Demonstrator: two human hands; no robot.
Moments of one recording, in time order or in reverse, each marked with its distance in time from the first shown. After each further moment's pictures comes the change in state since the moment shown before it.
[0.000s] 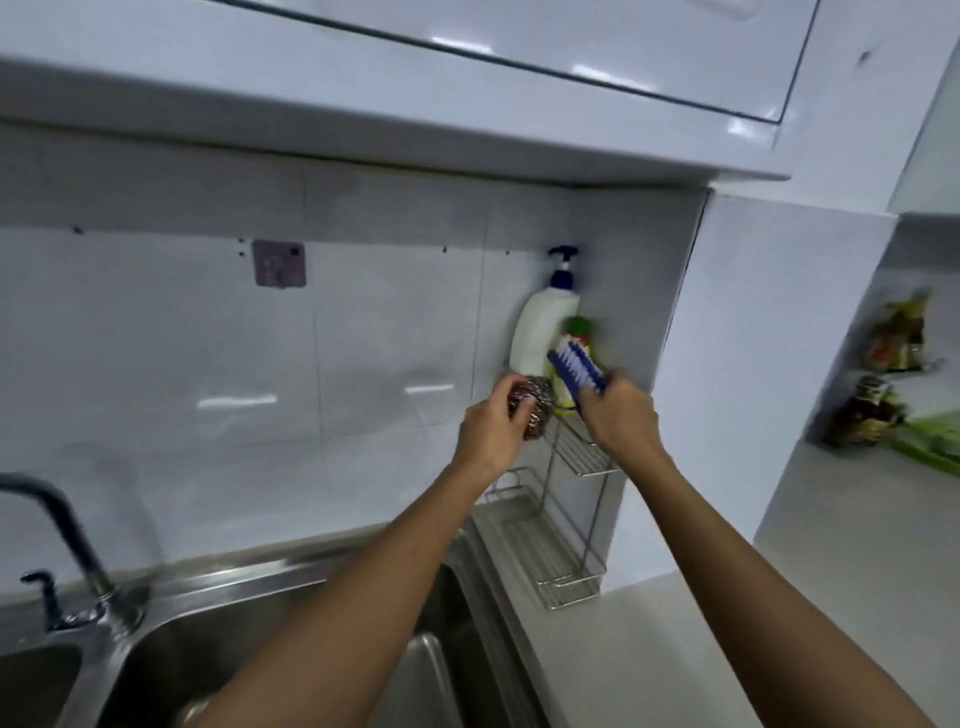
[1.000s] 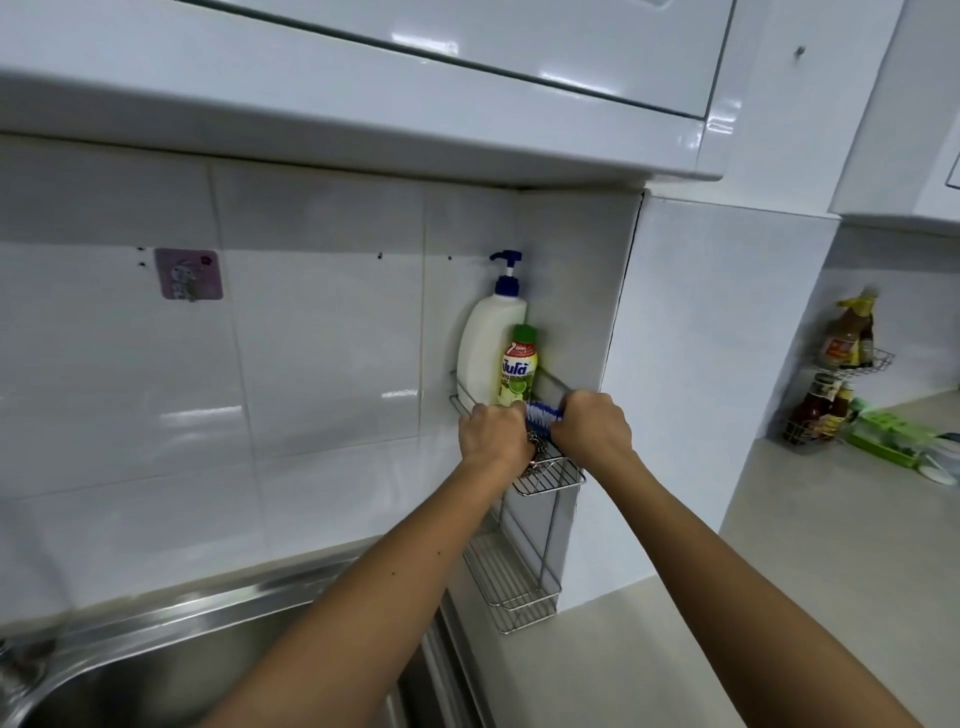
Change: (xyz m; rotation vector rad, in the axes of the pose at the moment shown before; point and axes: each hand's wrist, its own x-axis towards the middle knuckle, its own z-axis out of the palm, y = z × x) left_hand 0.042 0.033 0.075 0.662 -0.140 0.048; right_hand 0.049 0.041 -0.001 -0.358 -0.109 -0.030
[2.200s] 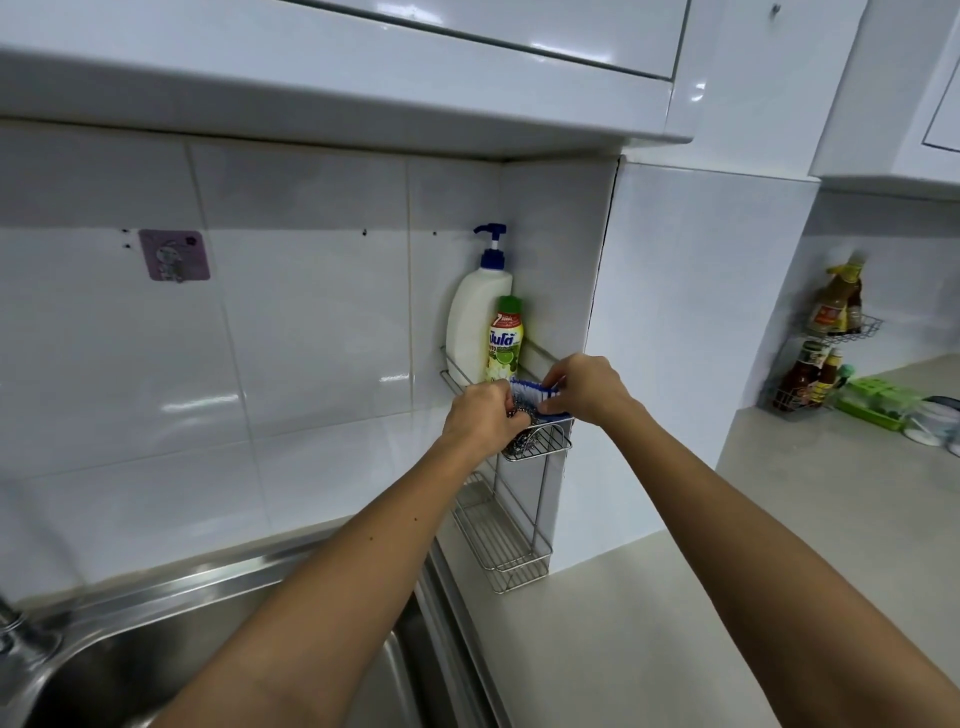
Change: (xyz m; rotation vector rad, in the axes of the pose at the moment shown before) left_hand -0.016 -0.005 -0.001 -0.302 -0.022 0.025; right_hand 0.000 0.017 -0.024 0.066 -0.170 -0.168
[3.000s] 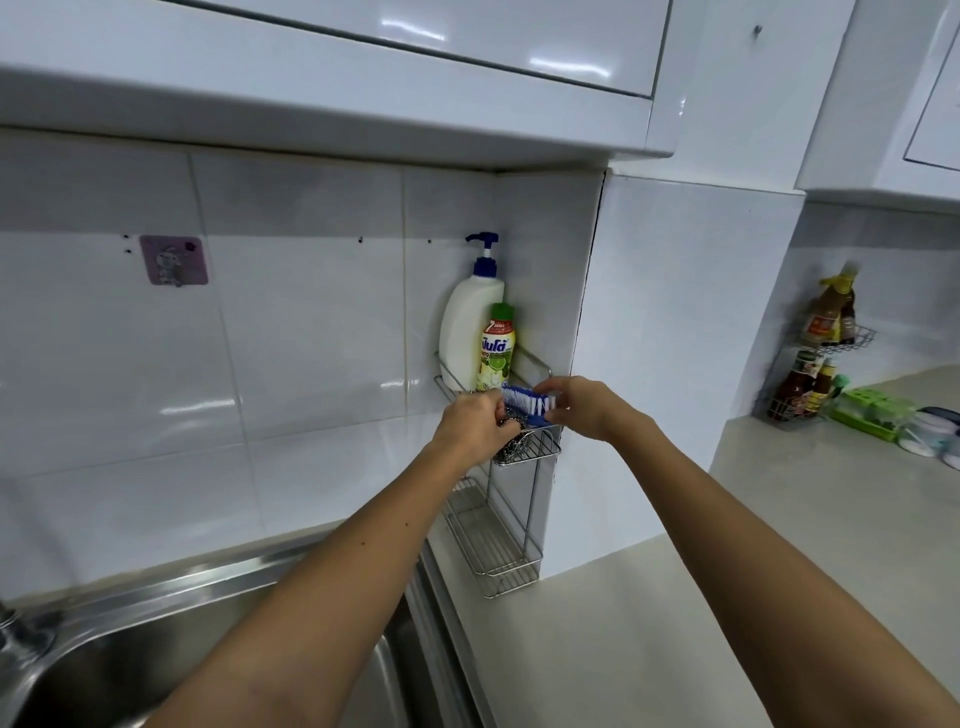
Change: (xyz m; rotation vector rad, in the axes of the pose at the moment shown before) left_hand -0.004 0.001 0.002 0.010 -0.028 0.016; right_hand -0.003 0.027 0.004 0.060 -0.132 -0.109
